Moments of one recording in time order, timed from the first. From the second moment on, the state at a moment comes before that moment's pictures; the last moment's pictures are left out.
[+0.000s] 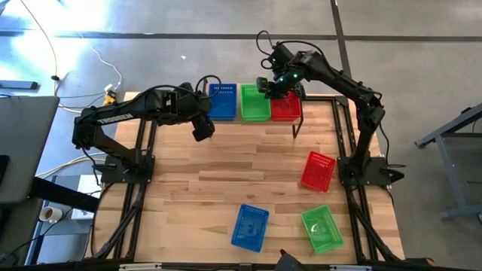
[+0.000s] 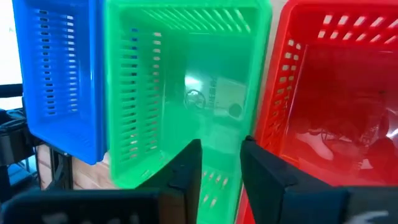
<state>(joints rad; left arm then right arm) 0.28 1.42 1.59 -1.21 -0.50 -0.07 -0.63 1.85 1.94 -1.21 -0.26 0.83</state>
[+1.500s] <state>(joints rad) 0.25 1.42 1.59 -1.27 -0.30 -0.22 -0.15 1.64 1.88 -1.56 0.24 0.51</state>
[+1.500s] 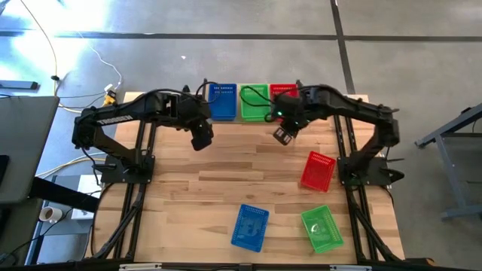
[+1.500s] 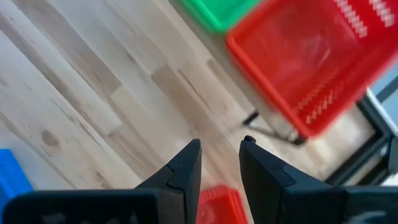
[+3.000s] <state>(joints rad) 0.10 1.42 1.59 -1.27 -0.30 -0.60 0.31 1.19 1.05 -1.26 0.00 1.00</state>
